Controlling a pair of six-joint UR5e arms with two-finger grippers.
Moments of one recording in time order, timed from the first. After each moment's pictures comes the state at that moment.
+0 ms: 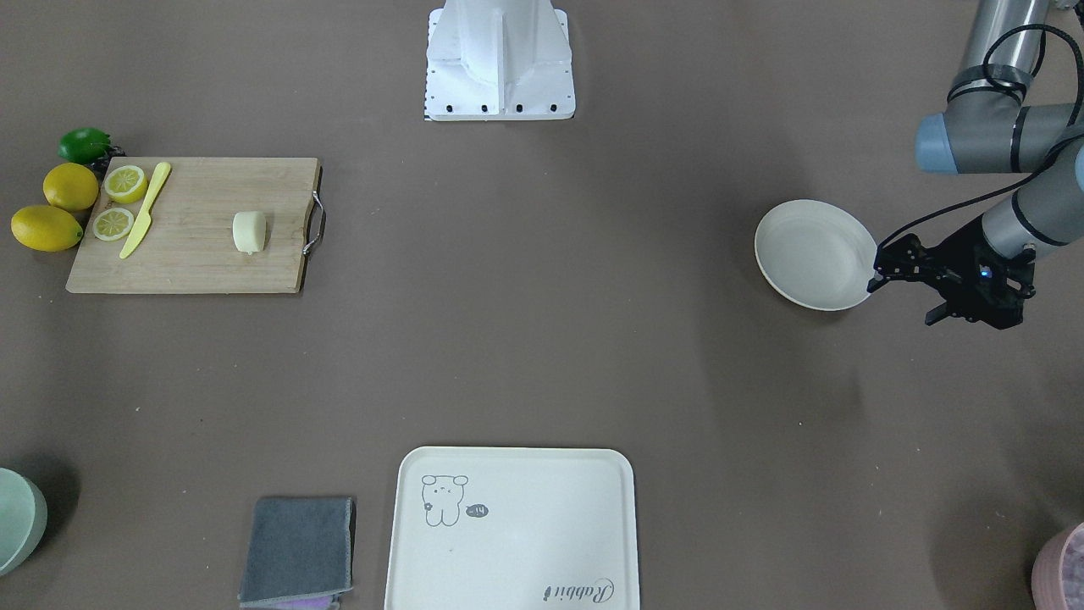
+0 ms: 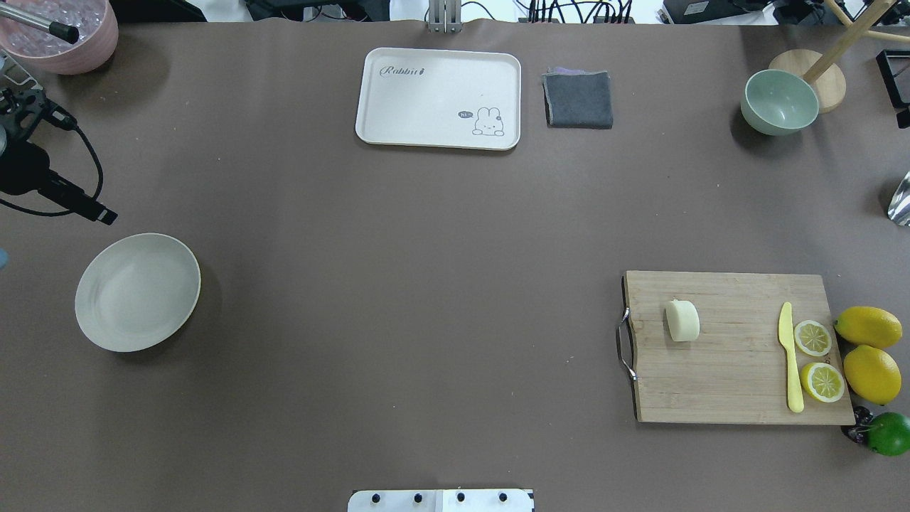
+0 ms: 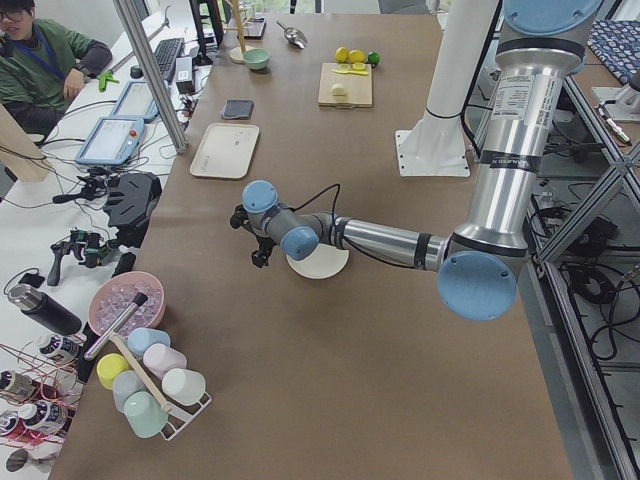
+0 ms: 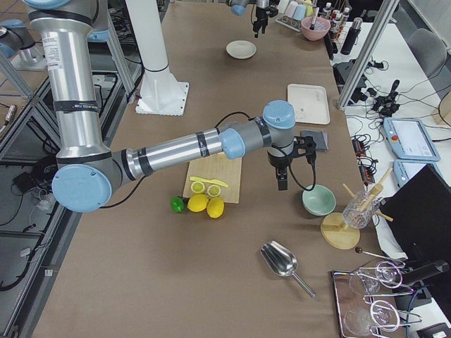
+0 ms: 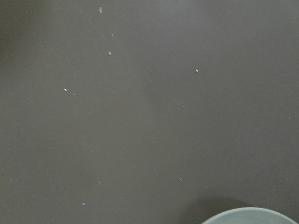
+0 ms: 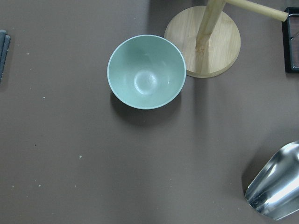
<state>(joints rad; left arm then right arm) -1.09 -1.71 -1.52 -2.09 -2.36 -0.18 1.42 -1.46 1.77 -1.46 2.30 0.37</state>
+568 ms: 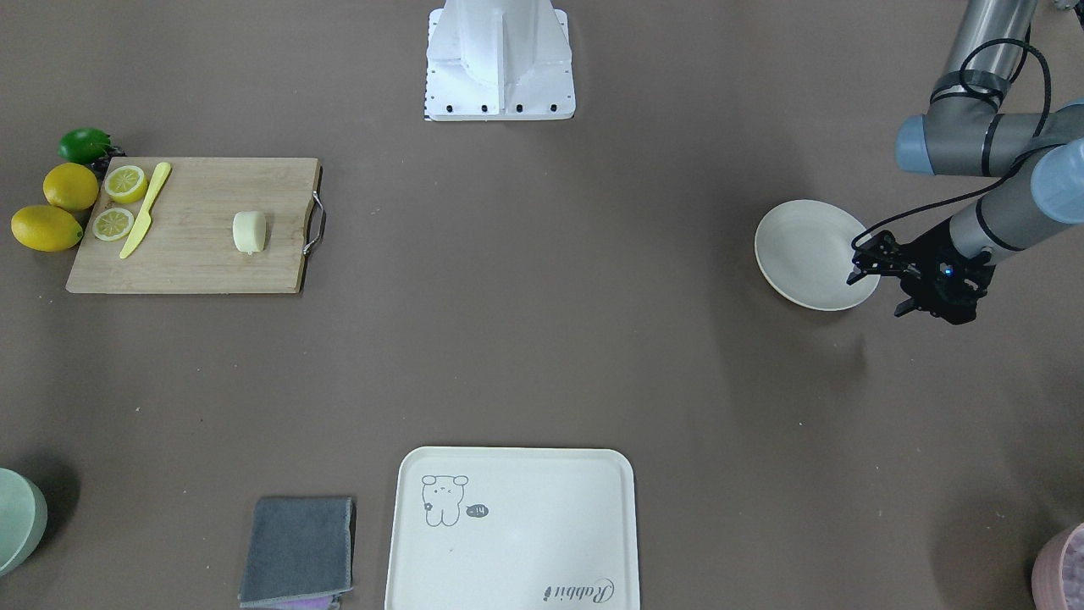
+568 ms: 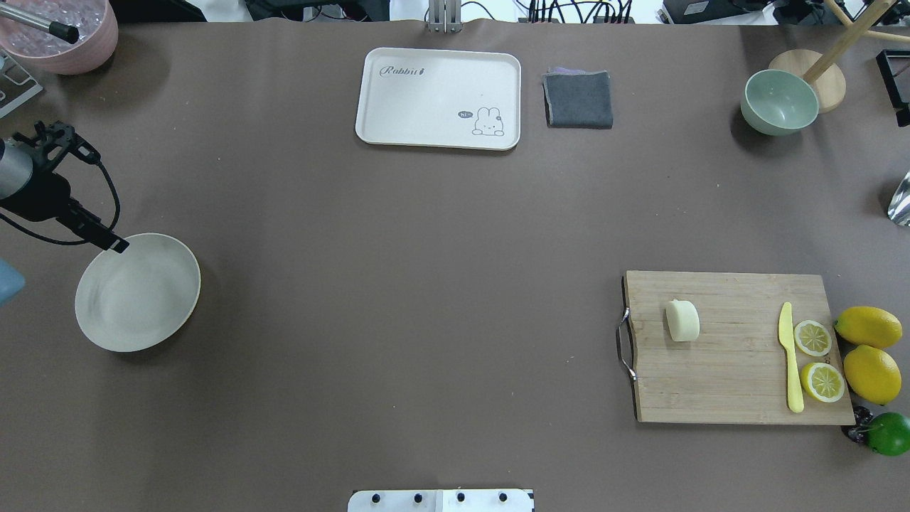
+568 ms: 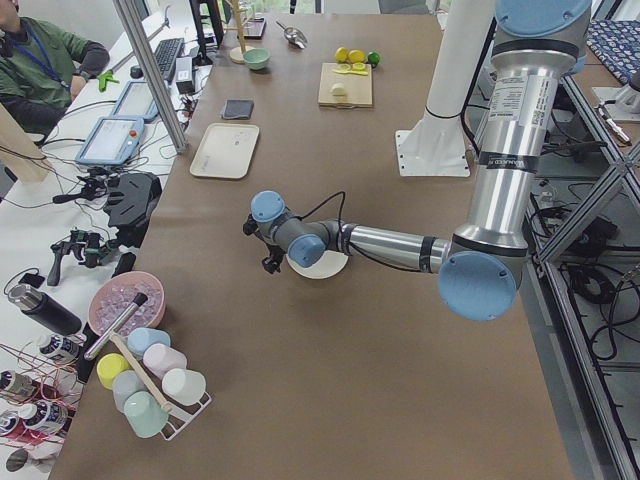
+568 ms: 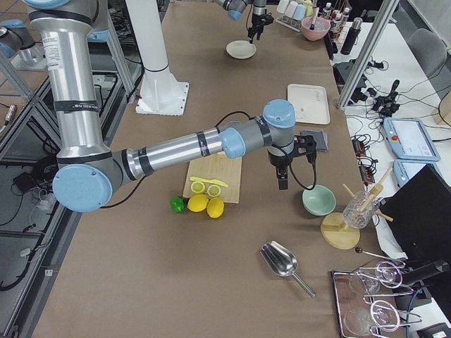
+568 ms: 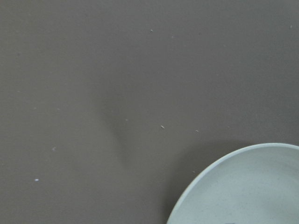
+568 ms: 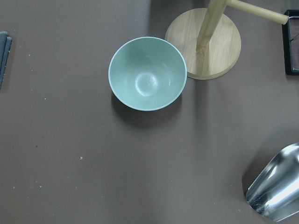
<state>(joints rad) -1.02 -1.70 -1.50 -2.09 -2.36 -0.14 1.42 -1.46 1.77 -1.46 2.30 0.37</state>
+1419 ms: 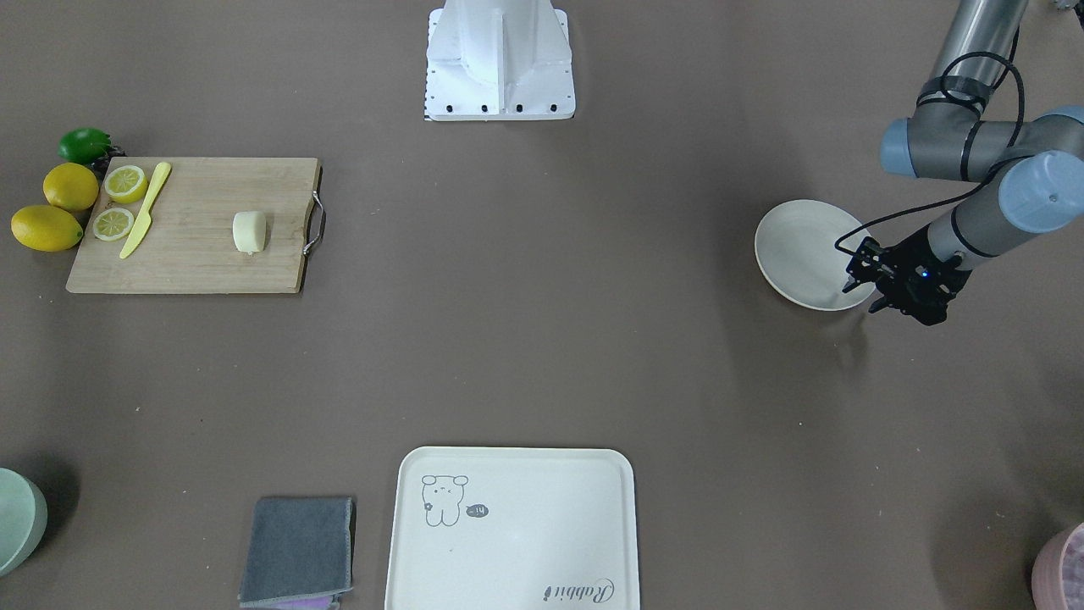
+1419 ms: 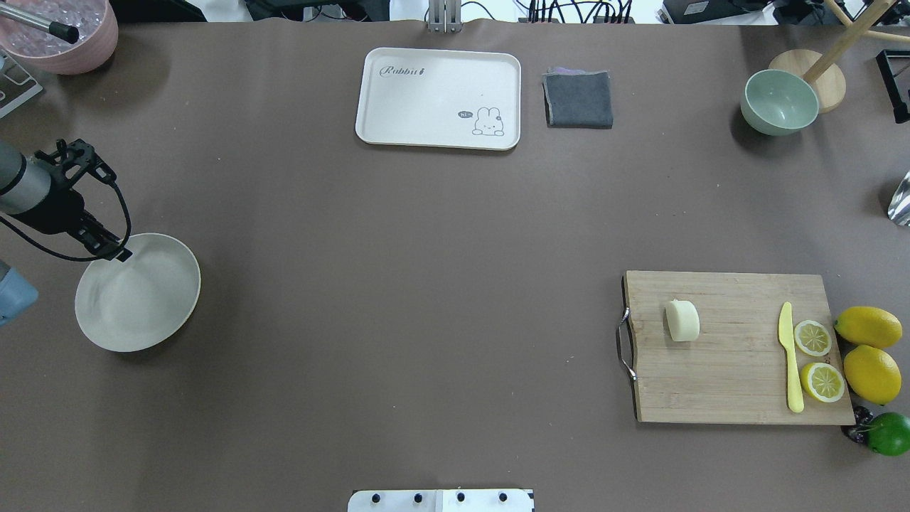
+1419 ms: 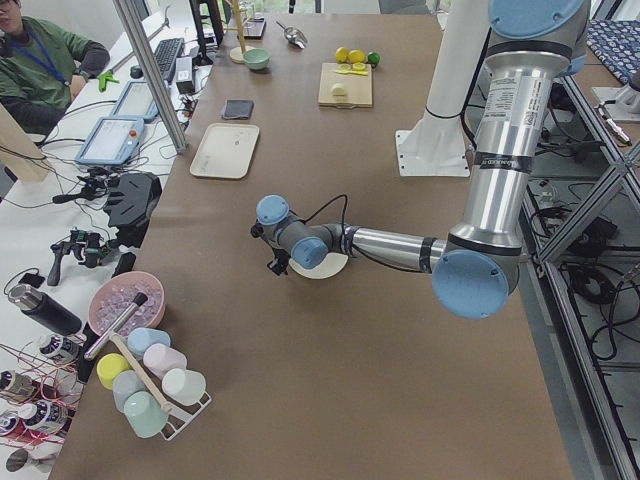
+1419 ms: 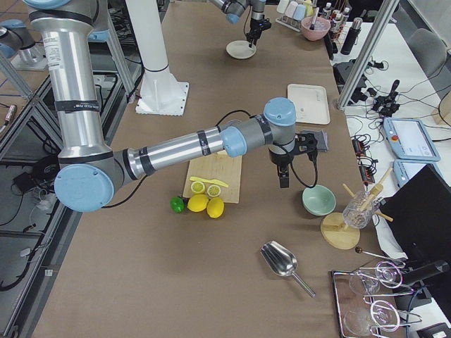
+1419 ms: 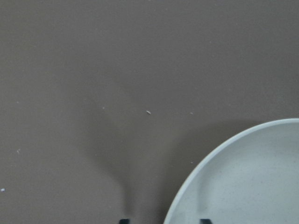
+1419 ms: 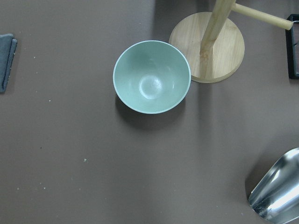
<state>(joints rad) -0.98 -1.71 -1.48 -2.09 -2.33 -0.06 1.42 -1.45 1.77 -1.45 2.30 0.37</state>
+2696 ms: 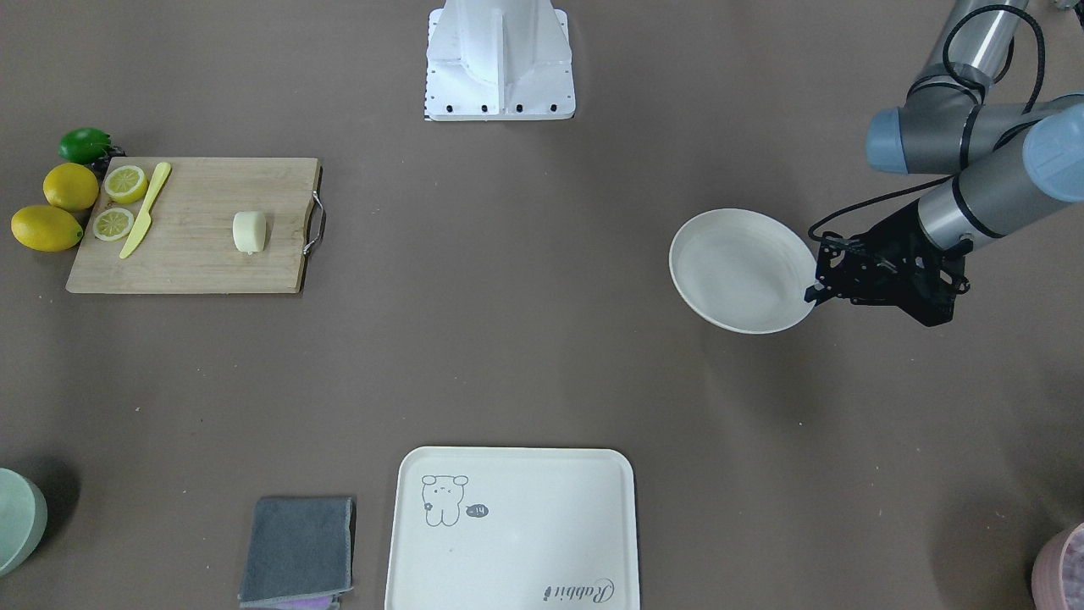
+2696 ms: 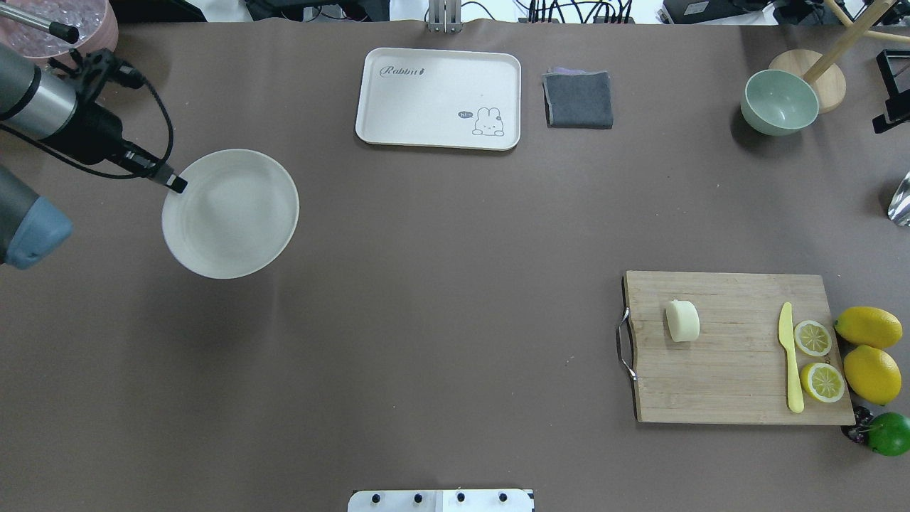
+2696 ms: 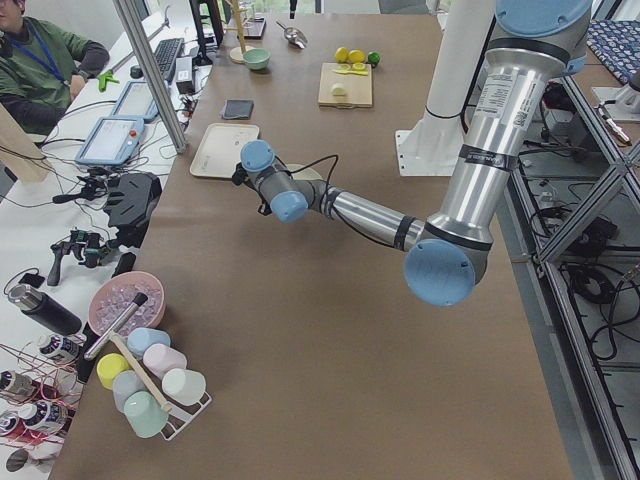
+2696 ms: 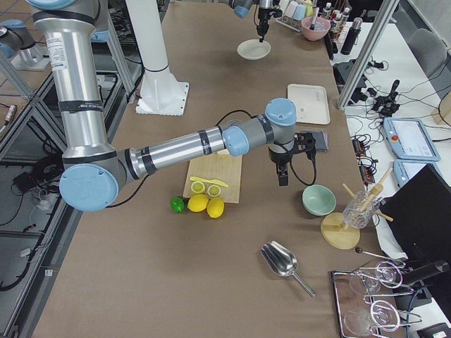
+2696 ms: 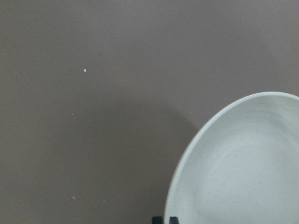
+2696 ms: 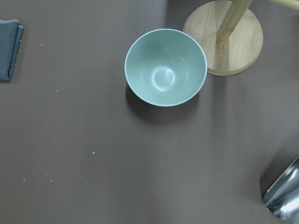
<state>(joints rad) -1.04 -1.90 -1.59 -2.09 -2.46 -0.49 1.38 -1.45 1.77 -1.46 2.31 0.37</state>
